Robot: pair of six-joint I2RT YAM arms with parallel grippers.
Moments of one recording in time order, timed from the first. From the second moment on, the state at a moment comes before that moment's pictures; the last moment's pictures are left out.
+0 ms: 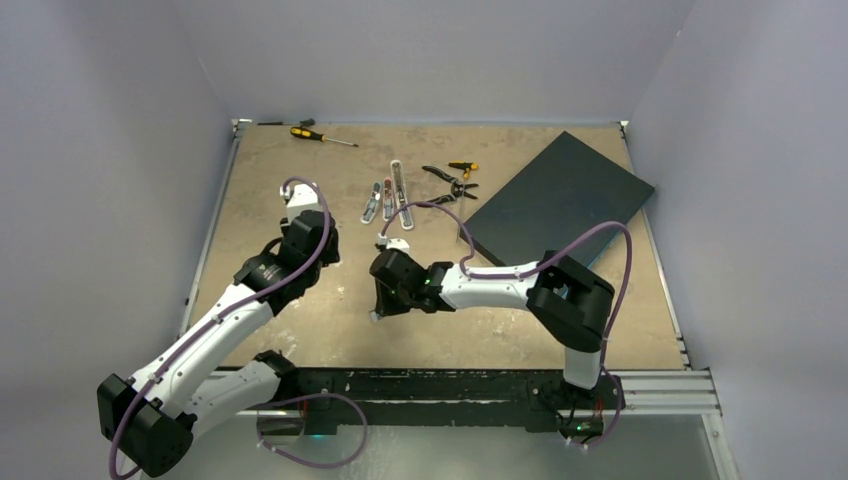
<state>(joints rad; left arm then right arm) -0.56 0.95 0.83 -0.59 -0.58 -0.49 1.13 1.86 1.16 -0.21 0.09 0.84</state>
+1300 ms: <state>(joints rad) -0.56 0.95 0.83 -0.59 -0.58 -0.49 1.14 1.92 1.24 -0.32 0.14 0.83</state>
